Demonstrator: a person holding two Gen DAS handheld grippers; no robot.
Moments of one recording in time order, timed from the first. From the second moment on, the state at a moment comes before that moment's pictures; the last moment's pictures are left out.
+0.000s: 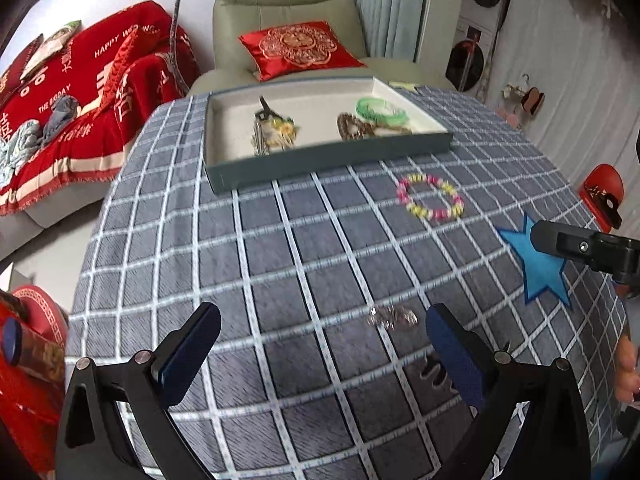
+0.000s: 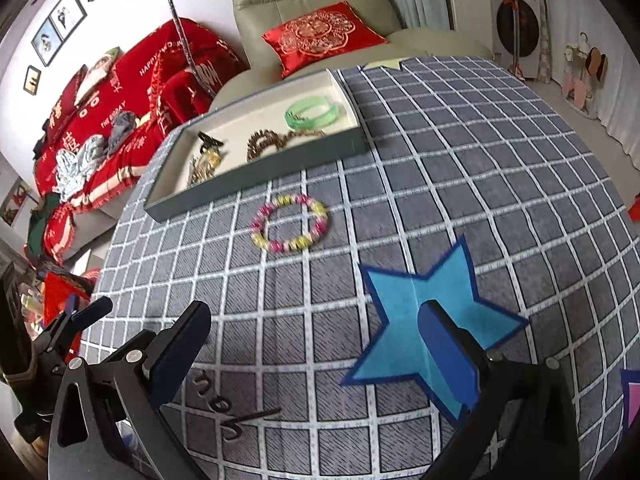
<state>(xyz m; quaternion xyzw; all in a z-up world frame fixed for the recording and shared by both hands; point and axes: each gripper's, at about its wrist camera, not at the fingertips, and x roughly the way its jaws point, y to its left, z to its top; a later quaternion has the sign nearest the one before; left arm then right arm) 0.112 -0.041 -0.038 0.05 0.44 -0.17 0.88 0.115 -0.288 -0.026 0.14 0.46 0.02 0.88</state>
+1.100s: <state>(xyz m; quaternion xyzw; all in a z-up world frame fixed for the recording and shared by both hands) 0.114 -0.075 -0.063 0.06 0.46 -0.14 0.87 0.176 -0.290 -0.049 0.10 0.48 -0.01 0.87</state>
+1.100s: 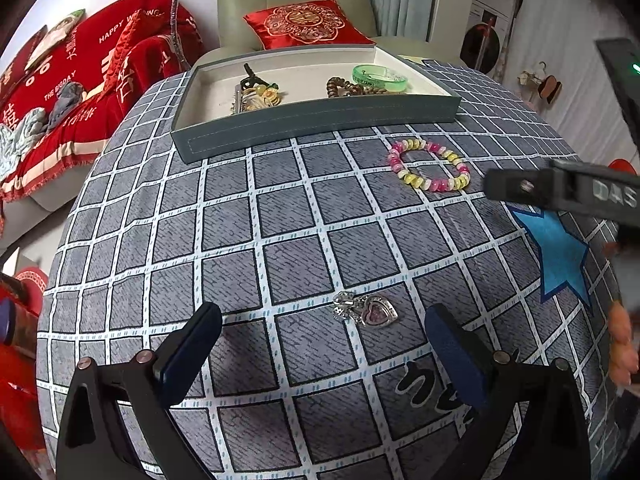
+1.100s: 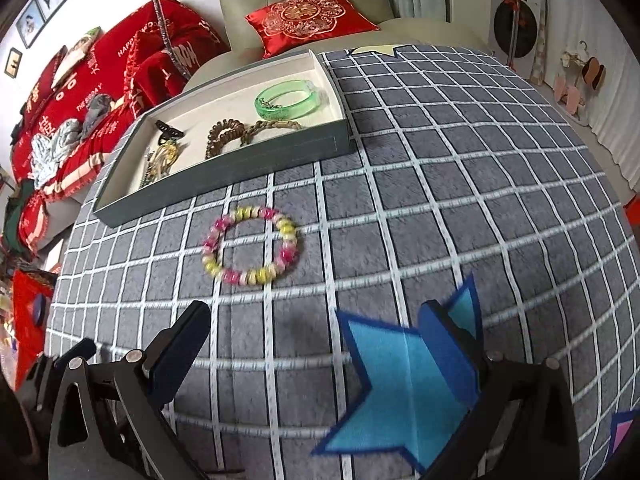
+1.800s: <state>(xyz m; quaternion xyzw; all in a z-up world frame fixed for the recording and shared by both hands) 0.114 -0.089 -0.063 0.08 0.46 -0.17 0.87 0.211 -0.255 -0.062 -0.01 0.49 -0.01 0.87</state>
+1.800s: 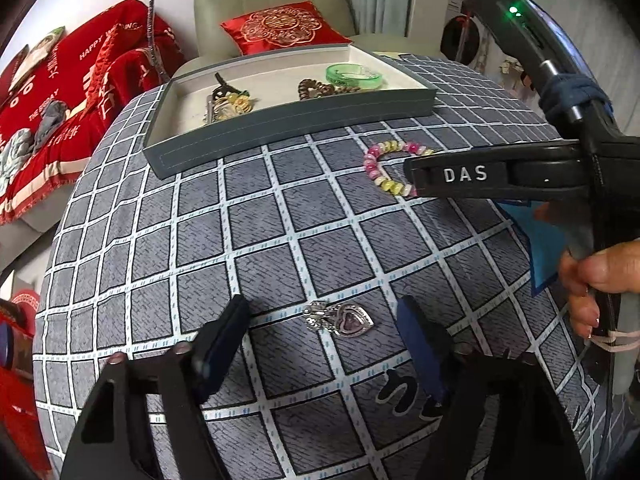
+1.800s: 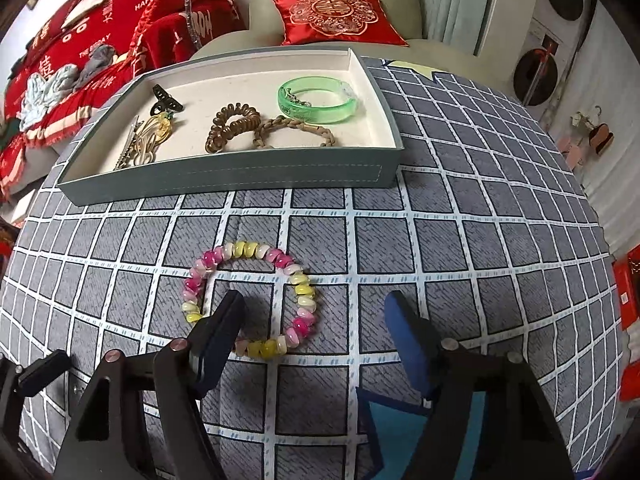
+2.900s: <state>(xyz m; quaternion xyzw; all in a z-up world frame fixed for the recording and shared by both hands) 0.118 -0.038 -0.035 0.00 0.44 -0.20 0.88 0.152 -0.262 -0.028 0.06 0.46 0.01 0.89</state>
